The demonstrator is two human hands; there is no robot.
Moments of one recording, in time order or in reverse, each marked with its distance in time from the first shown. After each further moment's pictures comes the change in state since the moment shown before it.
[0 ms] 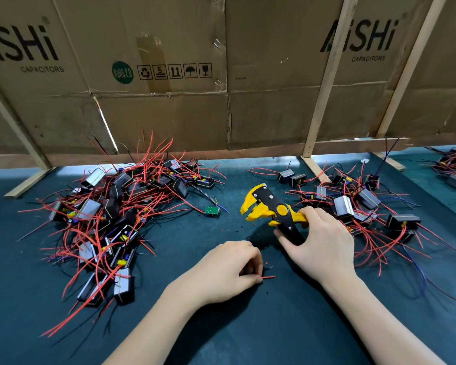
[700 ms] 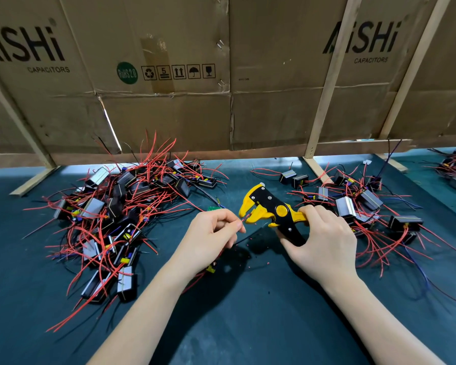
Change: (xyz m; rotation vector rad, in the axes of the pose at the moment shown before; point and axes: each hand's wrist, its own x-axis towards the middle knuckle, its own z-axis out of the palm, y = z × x) left_hand 0.001 -0.013 -0.023 -0.709 0.436 -0.277; right_hand 0.000 -0.002 -0.004 -0.012 0.099 -0.107
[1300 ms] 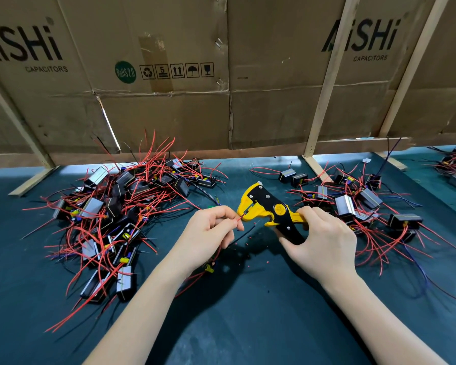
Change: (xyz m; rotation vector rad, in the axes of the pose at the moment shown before) left_hand 0.002 0.004 -0.003 -0.054 -0.038 0.020; right_hand 0.001 -0.003 -0.002 0.015 0.015 0.004
